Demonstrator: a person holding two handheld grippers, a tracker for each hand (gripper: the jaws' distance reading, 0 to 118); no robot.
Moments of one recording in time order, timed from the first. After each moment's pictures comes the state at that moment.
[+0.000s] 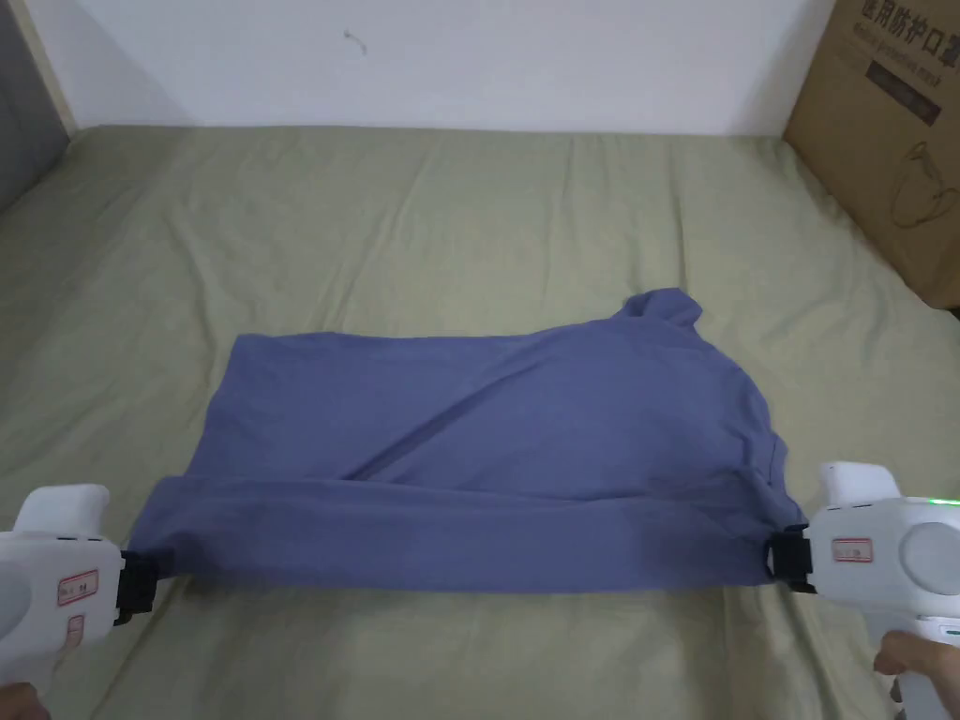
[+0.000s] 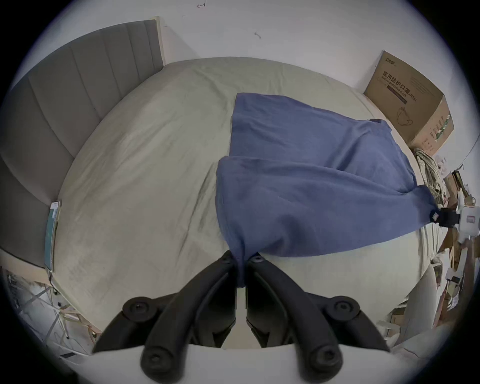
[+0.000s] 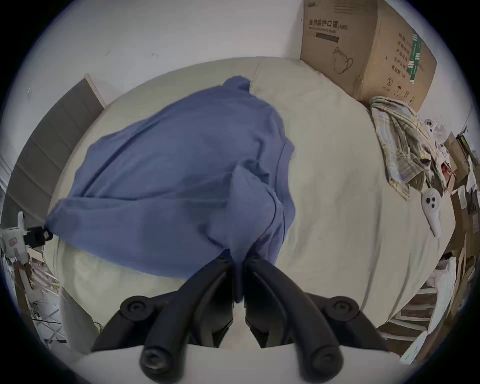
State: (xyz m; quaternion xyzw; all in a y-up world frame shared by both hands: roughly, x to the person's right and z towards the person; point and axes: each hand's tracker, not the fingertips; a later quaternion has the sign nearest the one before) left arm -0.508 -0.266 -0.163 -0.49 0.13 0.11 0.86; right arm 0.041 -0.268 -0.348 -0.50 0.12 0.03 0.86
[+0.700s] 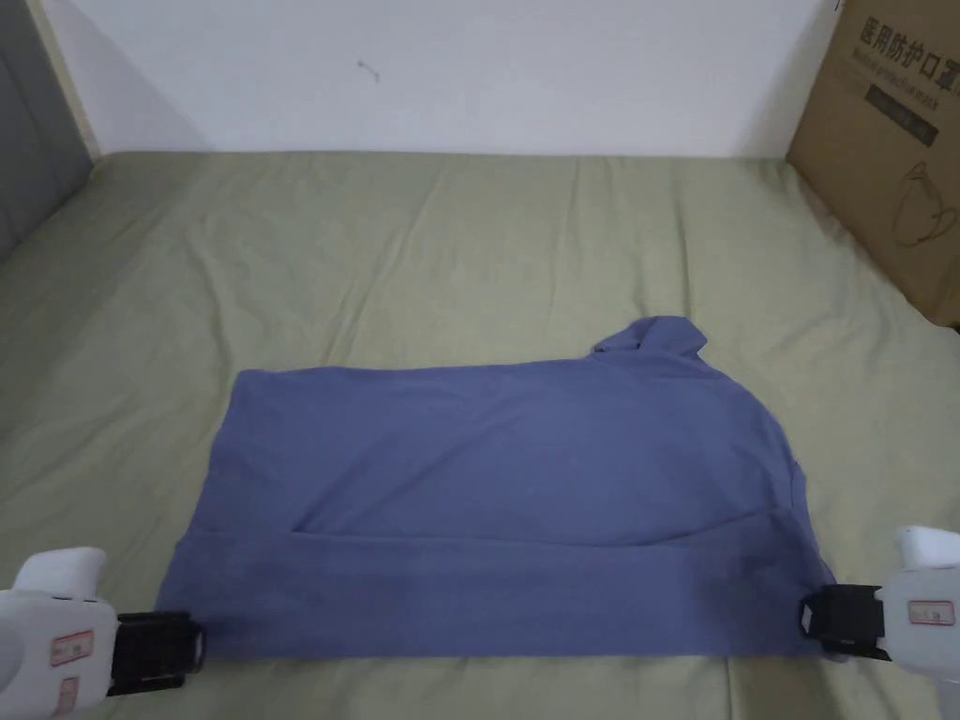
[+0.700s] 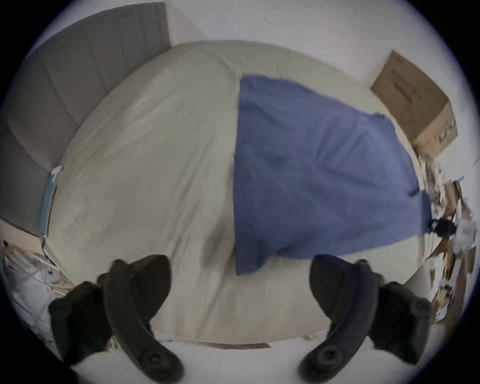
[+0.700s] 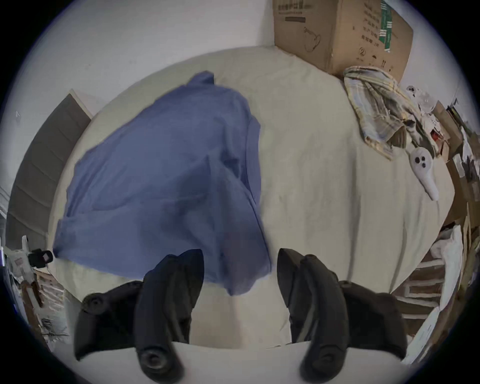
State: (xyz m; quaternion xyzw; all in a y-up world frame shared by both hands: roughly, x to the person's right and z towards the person) left arm -0.501 -0.272 -0.123 -0.50 0.14 0.16 0.84; right arm 0.089 -0.273 -0.319 -0.52 0.09 -0.02 0.85
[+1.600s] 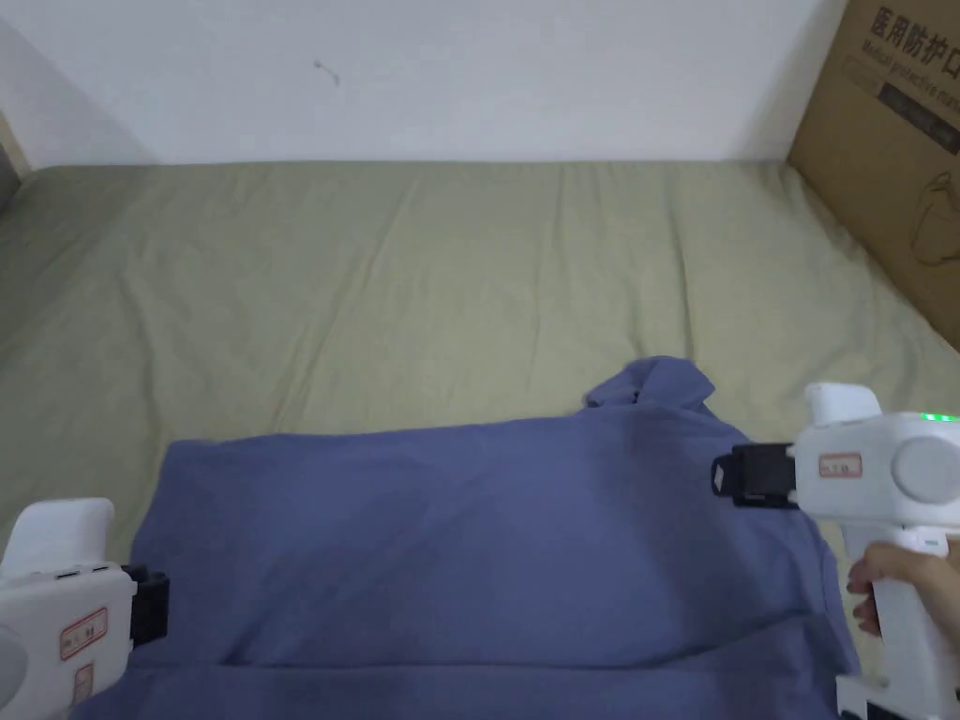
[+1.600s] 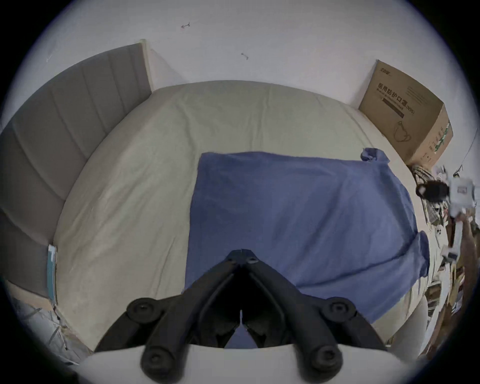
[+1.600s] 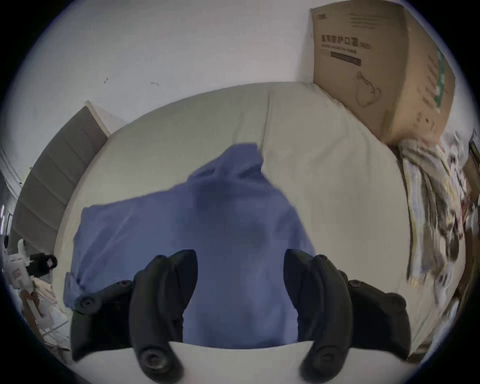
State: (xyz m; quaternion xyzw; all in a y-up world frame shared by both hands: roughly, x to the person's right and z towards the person) left arm -0.477 -0.238 -0.276 -0.44 0.13 0.09 0.88; right arm 0.001 -0.251 -0.535 -0.46 0.16 0.00 0.87
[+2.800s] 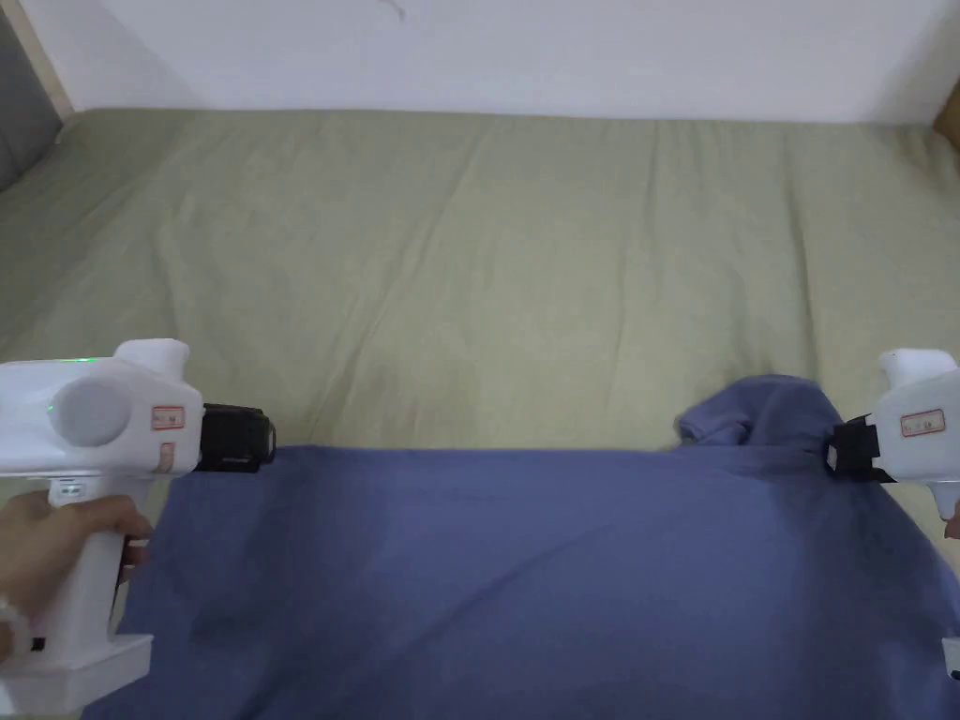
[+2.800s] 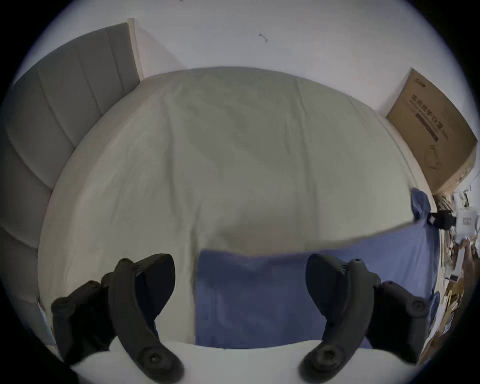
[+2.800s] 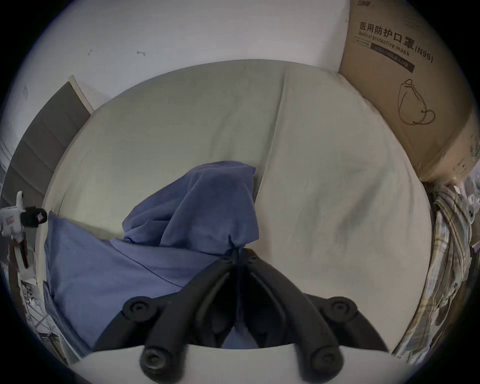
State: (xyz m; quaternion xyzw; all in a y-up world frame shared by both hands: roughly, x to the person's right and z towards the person) left arm -0.577 -0.291 -0.469 -0.48 0.15 0.12 0.86; right arm -0.028 -0.299 -0.659 -0.51 0.17 0.07 0.84
